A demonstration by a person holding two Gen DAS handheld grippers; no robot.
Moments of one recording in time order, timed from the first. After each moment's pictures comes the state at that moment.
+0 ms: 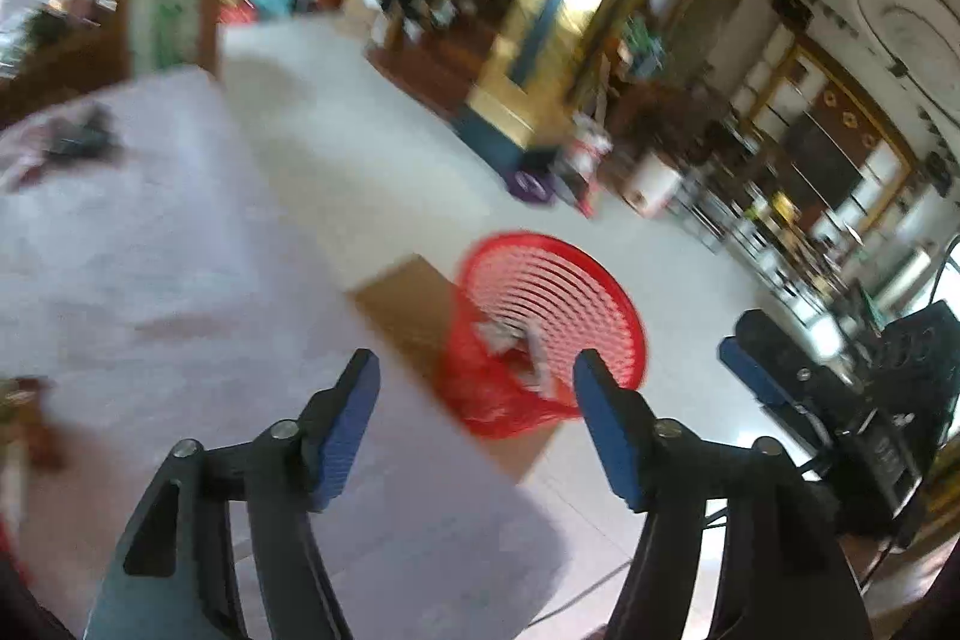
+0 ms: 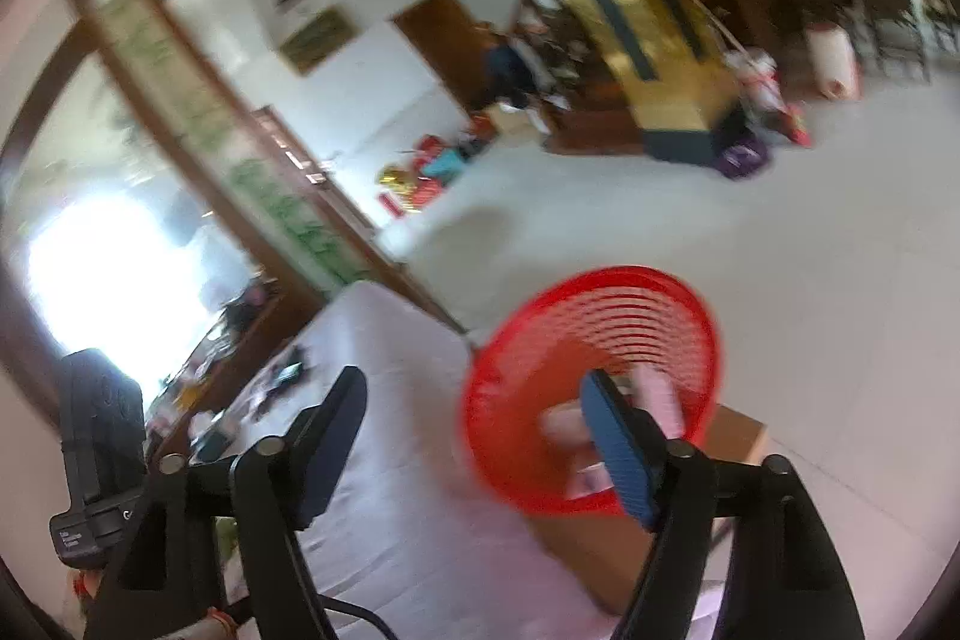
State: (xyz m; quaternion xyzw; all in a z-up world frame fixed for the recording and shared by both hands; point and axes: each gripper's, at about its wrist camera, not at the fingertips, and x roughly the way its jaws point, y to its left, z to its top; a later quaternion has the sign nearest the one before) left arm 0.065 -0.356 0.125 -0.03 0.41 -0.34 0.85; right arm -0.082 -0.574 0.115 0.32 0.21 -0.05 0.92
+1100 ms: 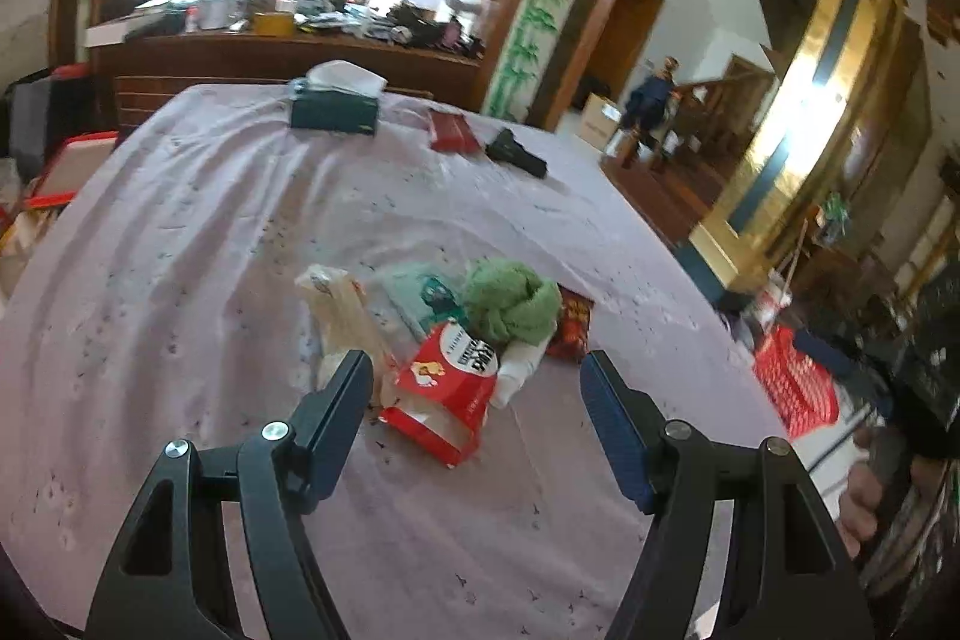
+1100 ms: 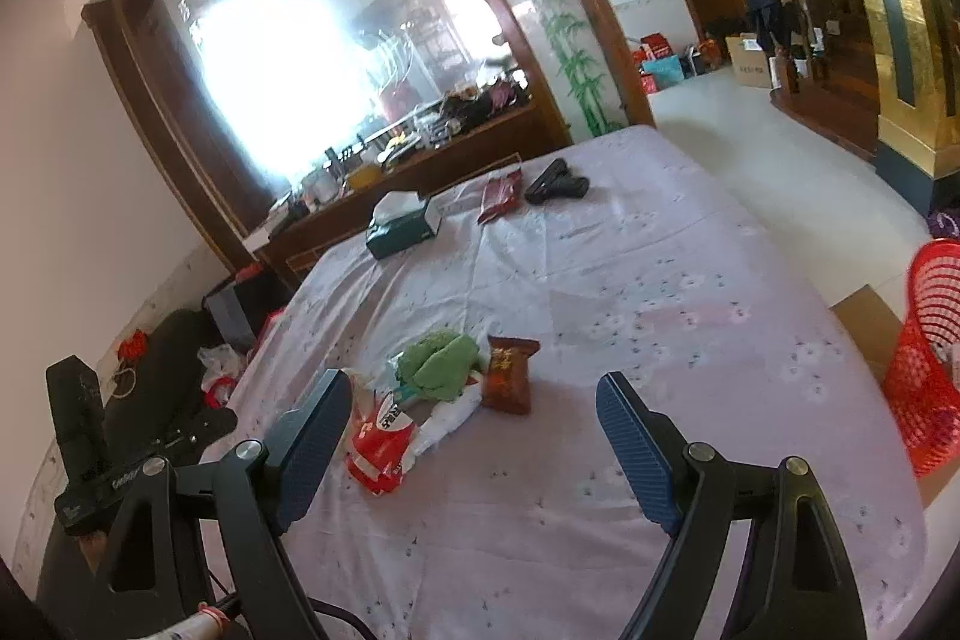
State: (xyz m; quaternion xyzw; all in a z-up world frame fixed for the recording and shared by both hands) left arm 0.006 0.030 0.097 -0.12 0.35 -0.11 0.92; right arm 0.018 -0.271 0.110 0.18 0.32 0.18 0.91
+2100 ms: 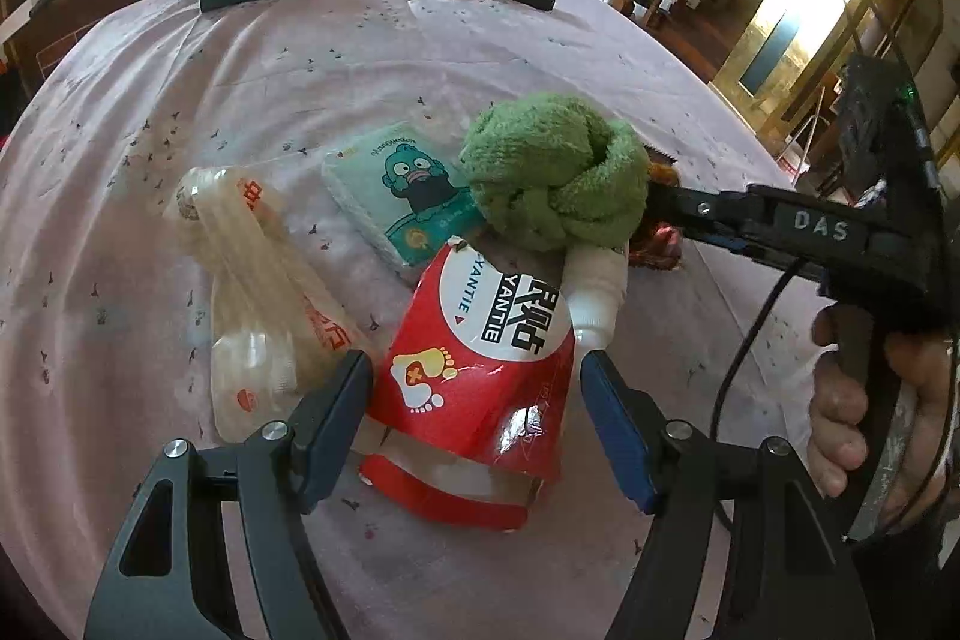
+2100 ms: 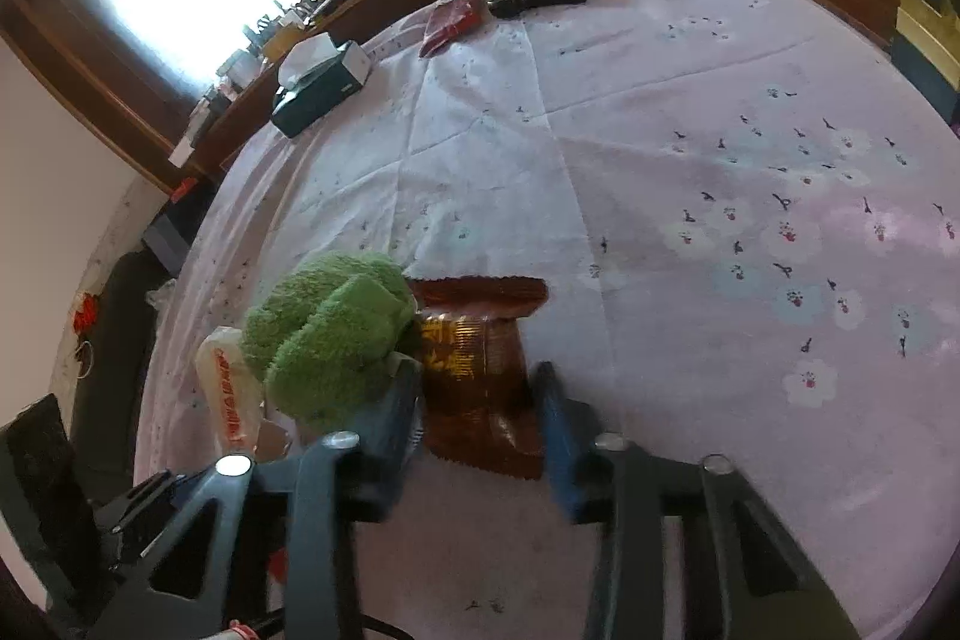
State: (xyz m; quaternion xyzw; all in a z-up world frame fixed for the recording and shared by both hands) left arm 0.102 -0.007 -0.010 -0.04 0.49 -0.14 0.86; right arm 0.164 -0.208 -0.026 0.19 0.48 0.18 0.84
